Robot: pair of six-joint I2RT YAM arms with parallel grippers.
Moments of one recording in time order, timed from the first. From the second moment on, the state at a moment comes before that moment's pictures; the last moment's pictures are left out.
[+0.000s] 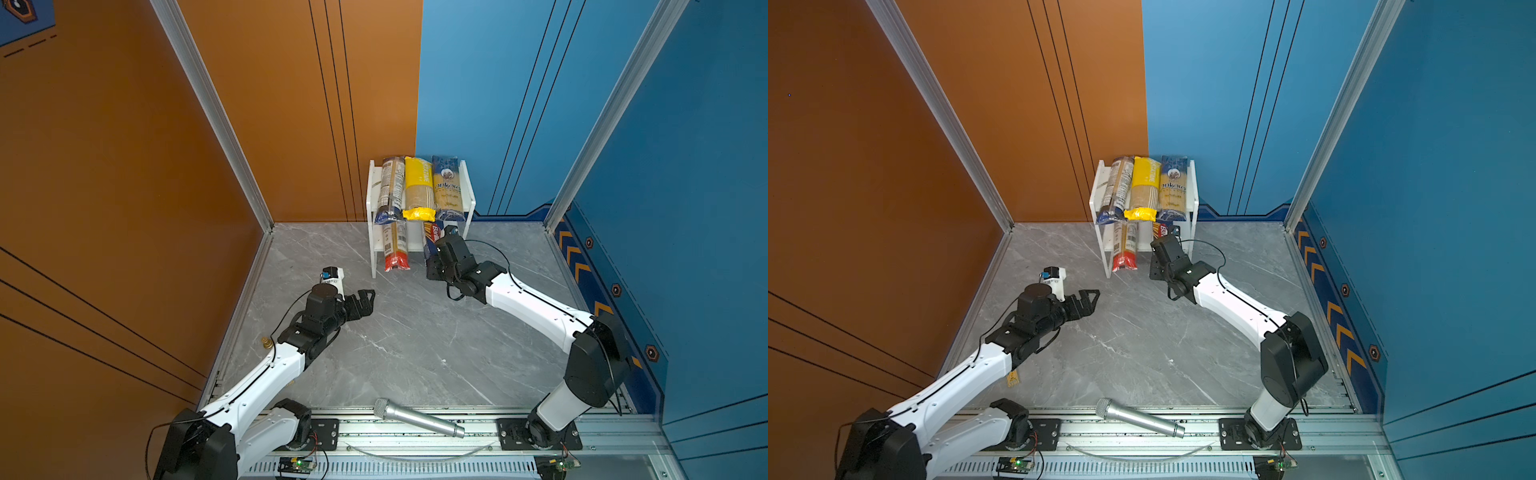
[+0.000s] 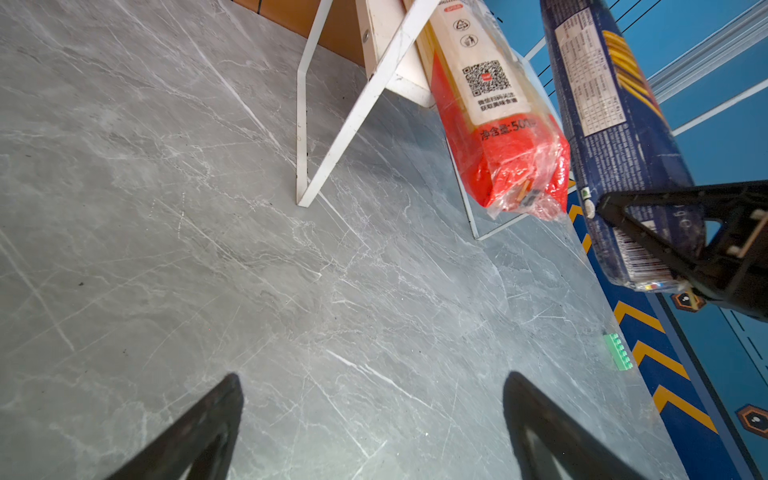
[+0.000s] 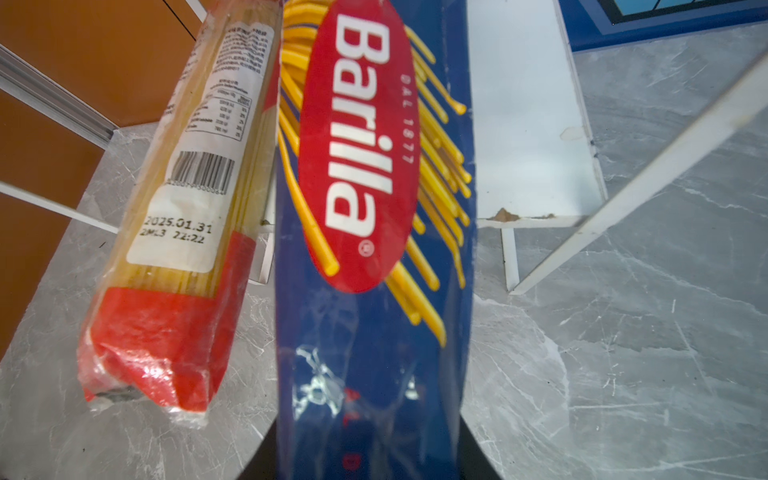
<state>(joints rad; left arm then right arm) -0.38 1.03 0.57 -0.02 0.08 -0.59 0.63 1.65 1.34 -0.40 0.27 0.55</state>
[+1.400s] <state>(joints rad) -0.35 1.05 0.57 0.01 0.10 -0.59 0.60 1.71 1.40 -0.33 0.25 0.55</state>
